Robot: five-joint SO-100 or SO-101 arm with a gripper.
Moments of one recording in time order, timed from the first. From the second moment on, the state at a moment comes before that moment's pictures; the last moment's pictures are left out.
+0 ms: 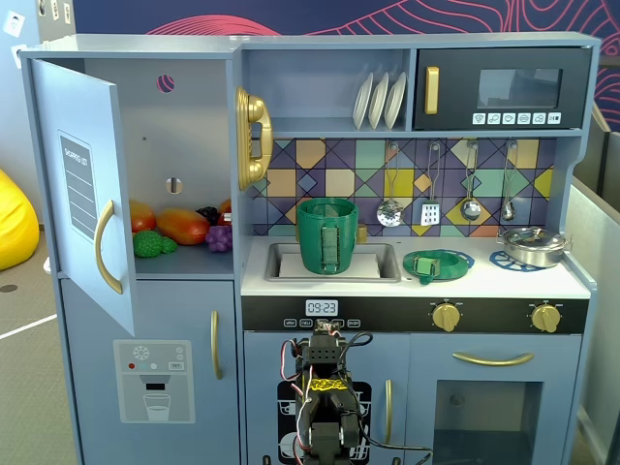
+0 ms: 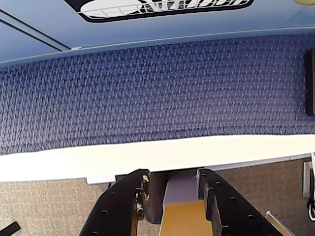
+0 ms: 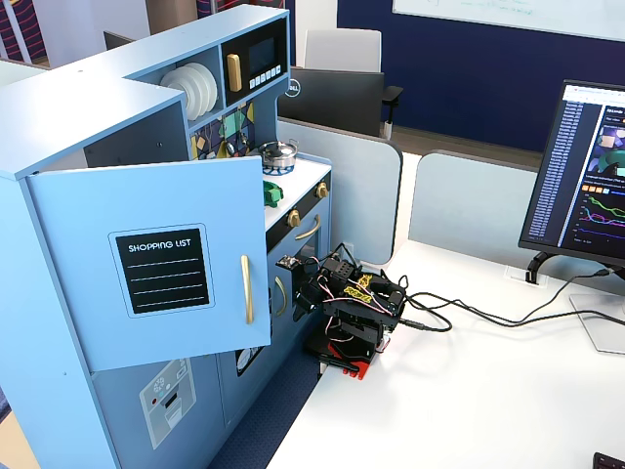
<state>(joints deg) -2.5 182.5 171.8 77.3 -87.8</state>
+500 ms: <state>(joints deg) 2.1 182.5 171.9 77.3 -87.5</state>
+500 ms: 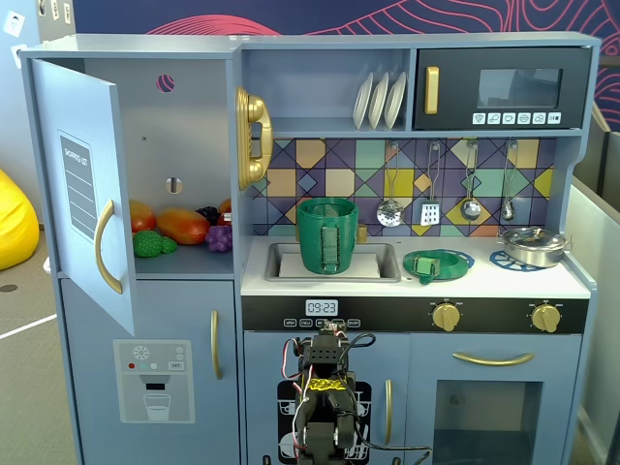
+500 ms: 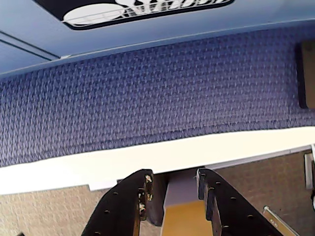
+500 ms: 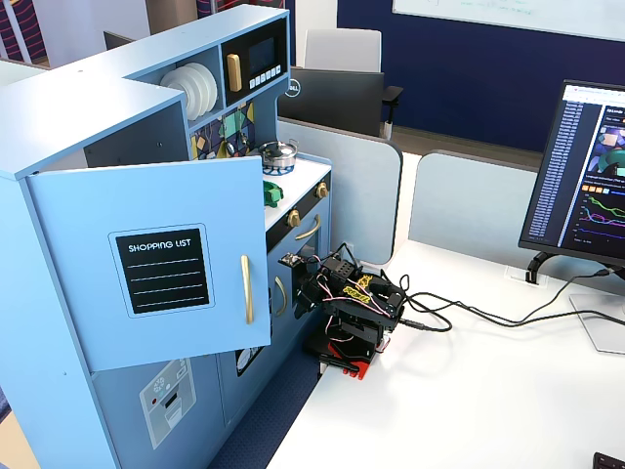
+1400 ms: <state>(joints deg) 32.5 158.0 146.2 14.2 -96.3</state>
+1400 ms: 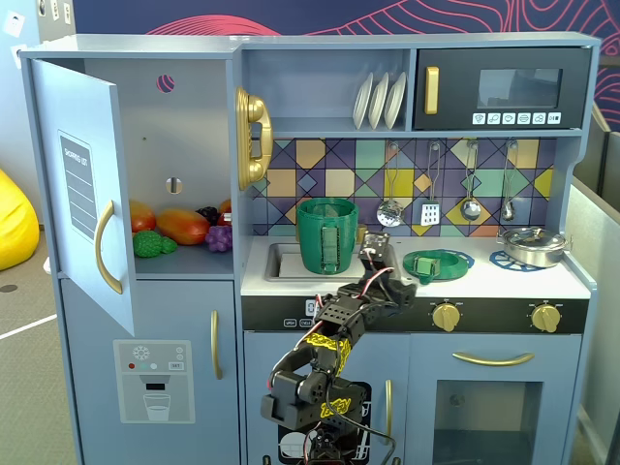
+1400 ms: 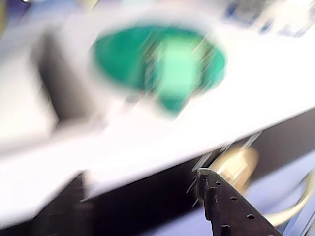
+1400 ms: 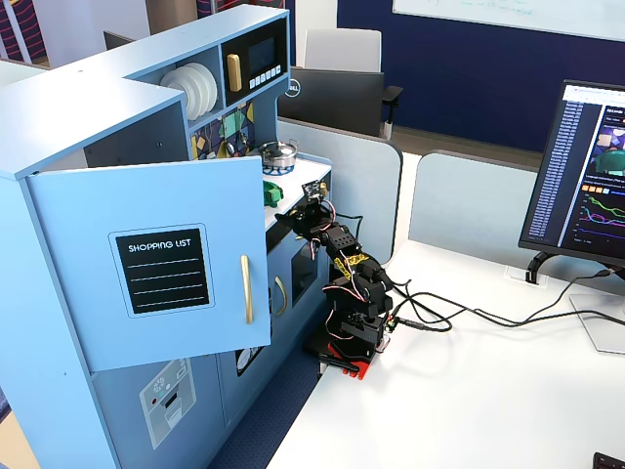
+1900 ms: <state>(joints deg) 35.5 139.7 140.5 -2.0 -94.9</state>
